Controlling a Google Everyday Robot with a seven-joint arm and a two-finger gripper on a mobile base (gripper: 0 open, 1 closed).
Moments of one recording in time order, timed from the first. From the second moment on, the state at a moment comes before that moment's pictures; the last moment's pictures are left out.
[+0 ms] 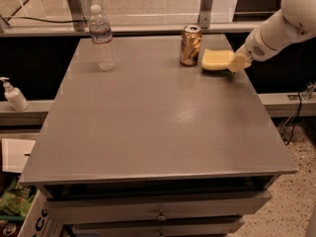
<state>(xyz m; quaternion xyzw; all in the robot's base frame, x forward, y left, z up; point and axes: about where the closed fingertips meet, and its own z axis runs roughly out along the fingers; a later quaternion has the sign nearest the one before) 0.704 -0.258 0.853 -0.45 0.84 -0.01 0.31</state>
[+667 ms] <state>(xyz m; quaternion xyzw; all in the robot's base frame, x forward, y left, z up) 0.716 -0.246 0.842 -0.45 0.84 0.00 0.30</state>
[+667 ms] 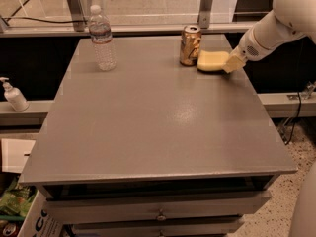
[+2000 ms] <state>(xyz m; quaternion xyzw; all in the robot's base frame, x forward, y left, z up) 0.714 -0.243 0.835 -0.45 0.84 0.02 0.29</state>
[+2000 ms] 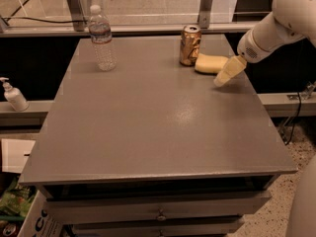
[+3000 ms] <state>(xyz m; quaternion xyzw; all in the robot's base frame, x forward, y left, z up) 0.630 -0.260 0.872 -0.44 0.81 0.10 0.36</state>
